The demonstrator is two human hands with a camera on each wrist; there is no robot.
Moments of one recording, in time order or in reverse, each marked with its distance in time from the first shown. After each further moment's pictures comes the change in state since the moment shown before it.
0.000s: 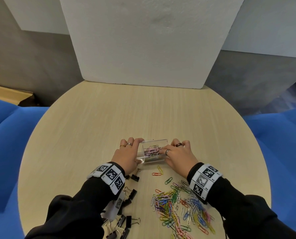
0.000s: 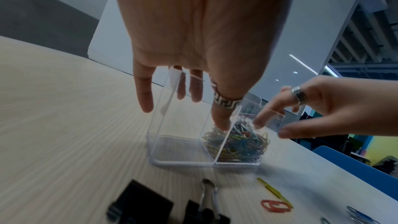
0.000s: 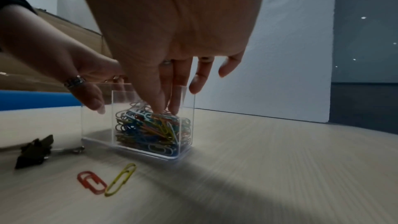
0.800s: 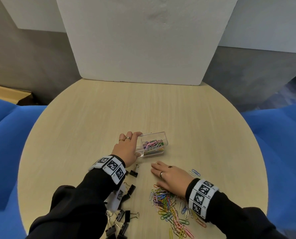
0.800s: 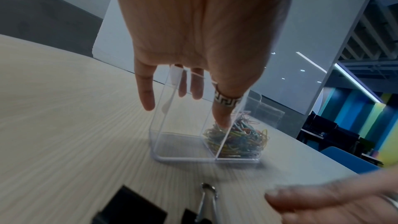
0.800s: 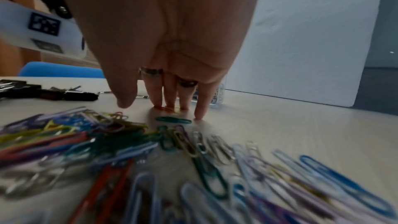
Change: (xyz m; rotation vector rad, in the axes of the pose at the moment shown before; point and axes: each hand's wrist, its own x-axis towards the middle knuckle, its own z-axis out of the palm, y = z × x) left_hand 0.007 0.003 0.000 -0.024 0.022 -0.025; right_hand -0.042 -0.020 0.018 0.200 -0.521 -0.211
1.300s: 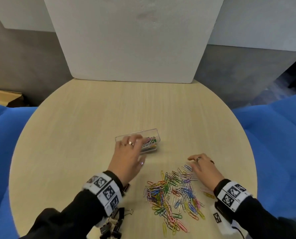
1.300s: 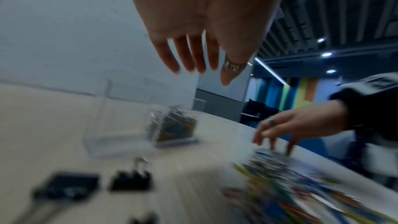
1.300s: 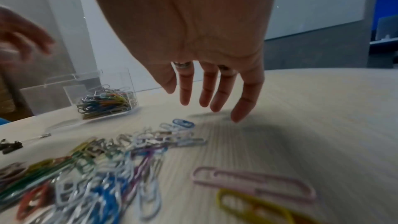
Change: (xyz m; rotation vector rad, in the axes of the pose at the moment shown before) left_hand -0.049 0.034 0.000 0.049 0.411 0.355; right_hand -0.078 0.062 0.006 0.465 0.357 0.642
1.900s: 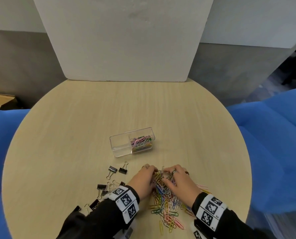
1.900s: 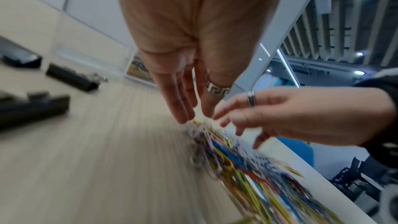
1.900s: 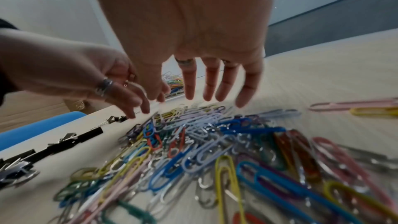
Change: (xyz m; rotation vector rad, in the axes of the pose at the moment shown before) left_hand -0.020 0.043 0.058 -0.407 -0.623 -0.274; right_hand -0.033 -0.044 0.047 0.045 -0.090 -0.100
